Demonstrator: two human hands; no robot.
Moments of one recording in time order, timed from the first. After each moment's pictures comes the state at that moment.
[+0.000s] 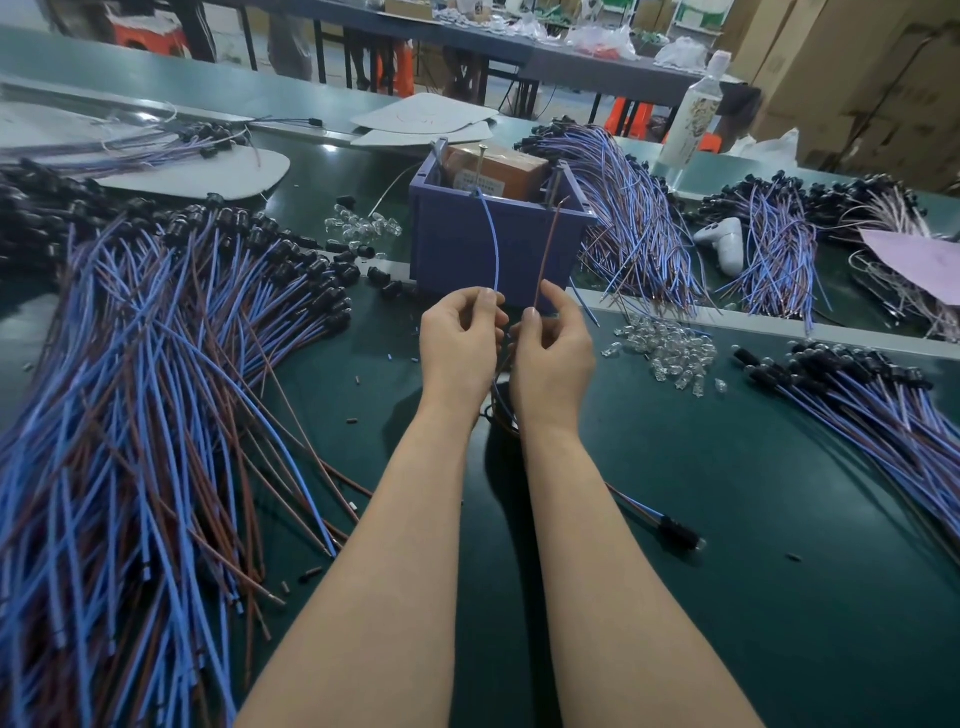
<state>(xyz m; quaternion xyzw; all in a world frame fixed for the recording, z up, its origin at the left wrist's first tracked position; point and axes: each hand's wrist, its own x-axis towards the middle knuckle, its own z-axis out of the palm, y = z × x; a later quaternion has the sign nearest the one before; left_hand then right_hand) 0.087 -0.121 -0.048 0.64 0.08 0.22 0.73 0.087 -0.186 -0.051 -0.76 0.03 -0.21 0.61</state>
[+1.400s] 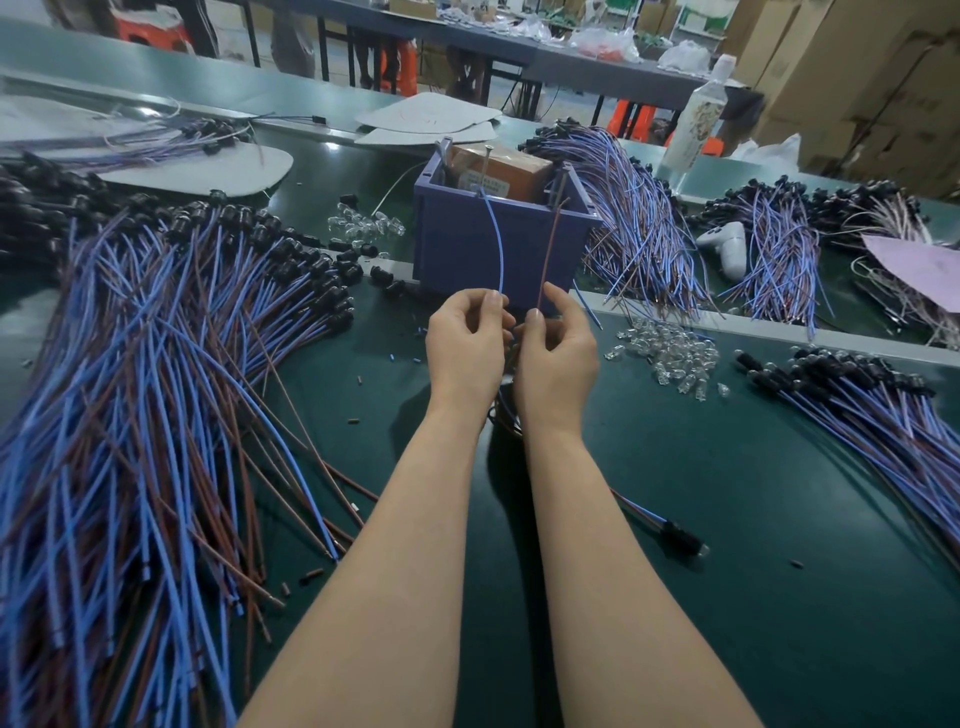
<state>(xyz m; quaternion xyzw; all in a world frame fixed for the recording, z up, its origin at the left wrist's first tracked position) 0.090 -0.124 -0.053 0.64 0.09 0.23 0.73 0.091 -0.187 -0.054 -0.76 0.03 -0.23 0.61</state>
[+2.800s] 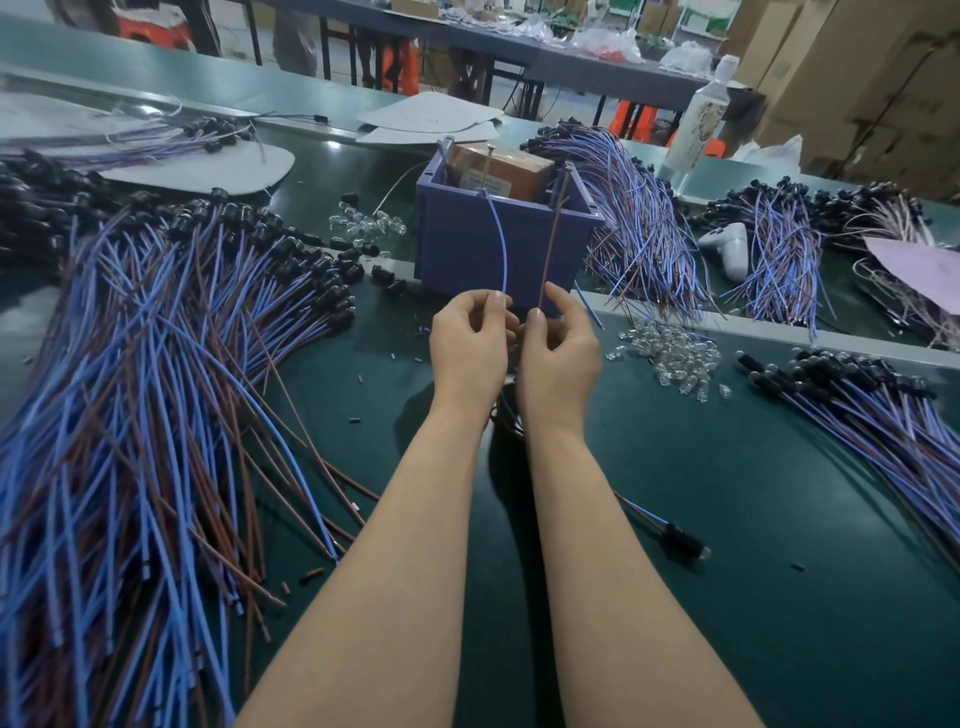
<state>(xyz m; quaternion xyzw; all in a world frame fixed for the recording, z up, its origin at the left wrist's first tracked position) 0.093 -0.127 -0.053 0.63 0.09 0.23 0.74 0.090 -0.186 -0.051 -0.75 0.03 -0.22 0.62</state>
